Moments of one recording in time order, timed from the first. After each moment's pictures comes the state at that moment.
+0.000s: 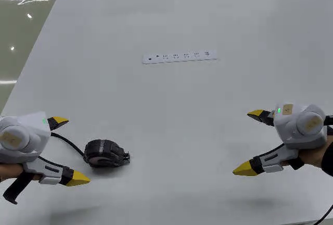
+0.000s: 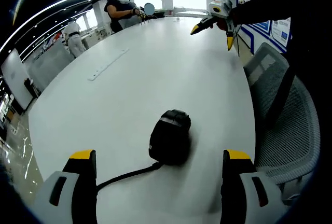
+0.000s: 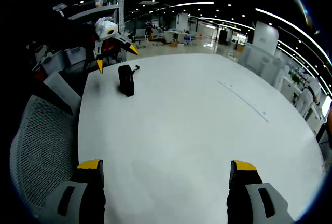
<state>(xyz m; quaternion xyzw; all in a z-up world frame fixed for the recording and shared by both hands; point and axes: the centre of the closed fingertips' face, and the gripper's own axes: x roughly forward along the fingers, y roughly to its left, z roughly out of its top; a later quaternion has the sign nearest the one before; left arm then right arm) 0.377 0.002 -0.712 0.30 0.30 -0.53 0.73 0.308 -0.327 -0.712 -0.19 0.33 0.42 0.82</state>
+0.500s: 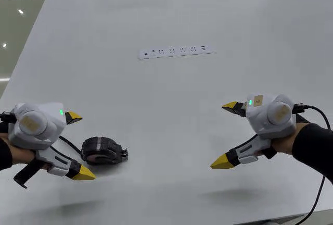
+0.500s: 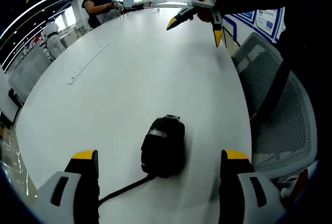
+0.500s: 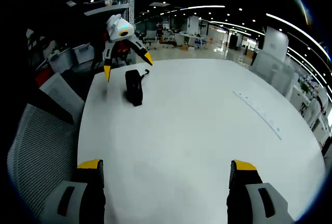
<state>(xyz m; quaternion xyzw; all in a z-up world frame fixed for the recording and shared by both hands) 0.372 -0.023 -0.728 0.34 0.32 -0.59 0.66 0.327 -0.278 -0.719 -0.20 0.31 0.46 0.81</state>
